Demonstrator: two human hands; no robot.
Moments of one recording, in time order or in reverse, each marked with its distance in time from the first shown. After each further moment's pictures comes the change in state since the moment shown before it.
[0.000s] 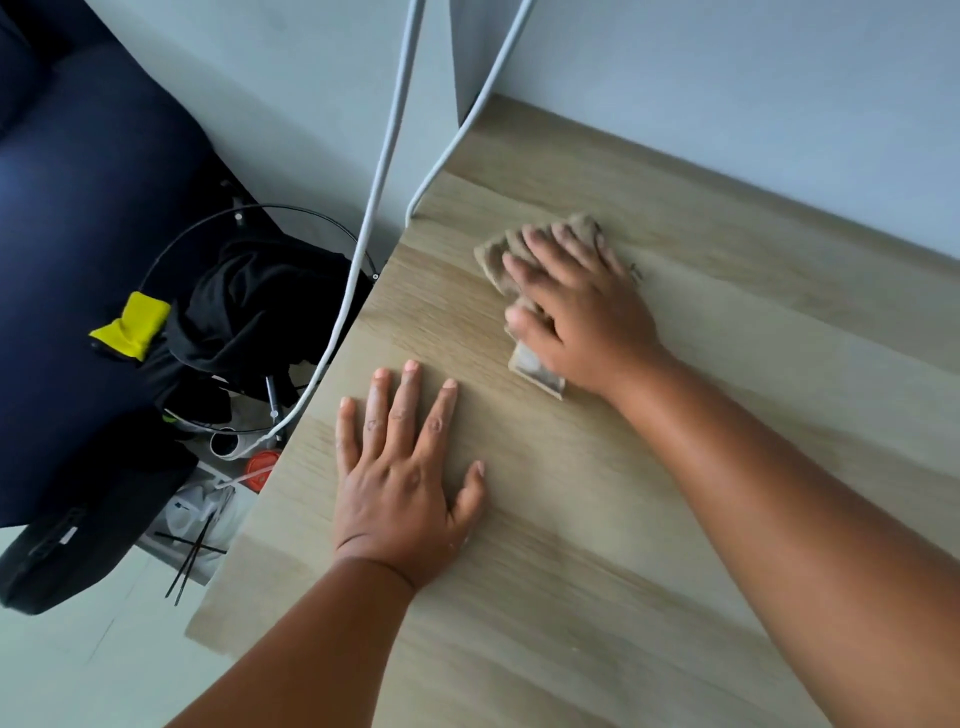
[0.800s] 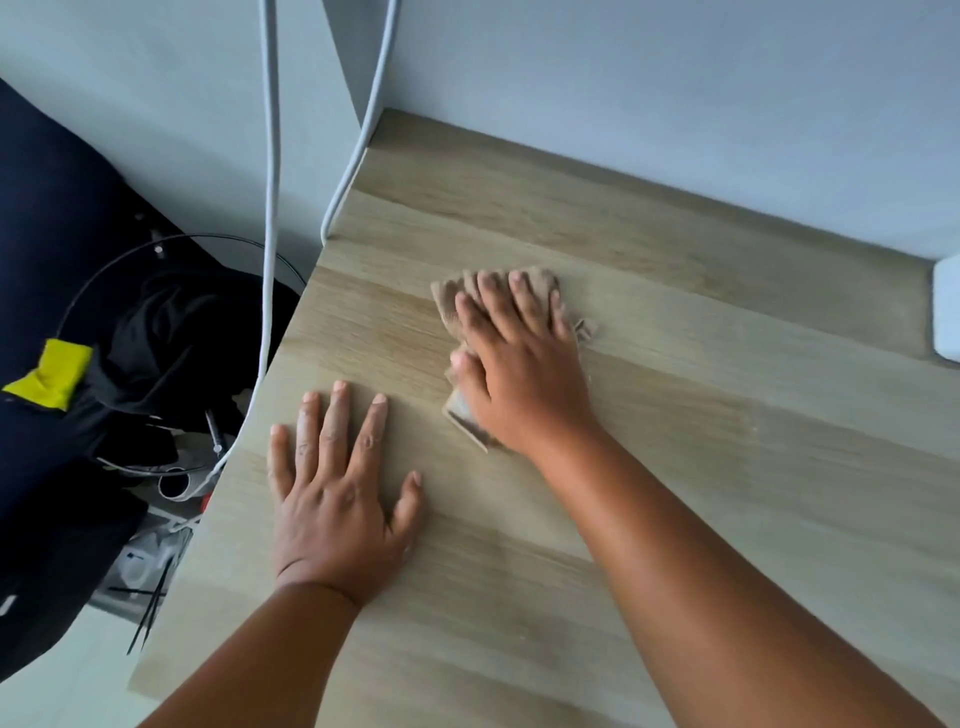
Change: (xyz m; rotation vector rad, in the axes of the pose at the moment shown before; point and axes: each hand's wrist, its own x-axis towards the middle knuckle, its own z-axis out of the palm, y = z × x) left_hand -0.001 0.005 -0.006 -0.061 0.023 -0.006; right_hand -0.053 -0.029 0.003 -0.023 0.029 0.263
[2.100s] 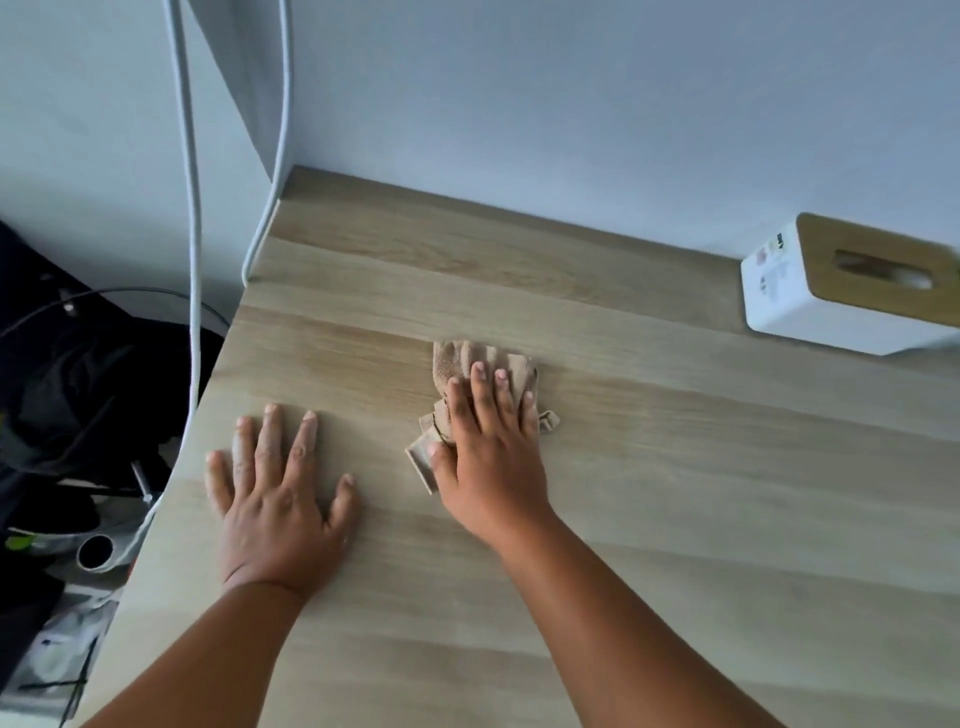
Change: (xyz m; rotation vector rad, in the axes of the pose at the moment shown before) left_hand 0.000 0.002 -0.004 -0.032 -0.046 -0.019; right_hand -0.108 -0.001 -0.013 0.097 -0.088 0.285
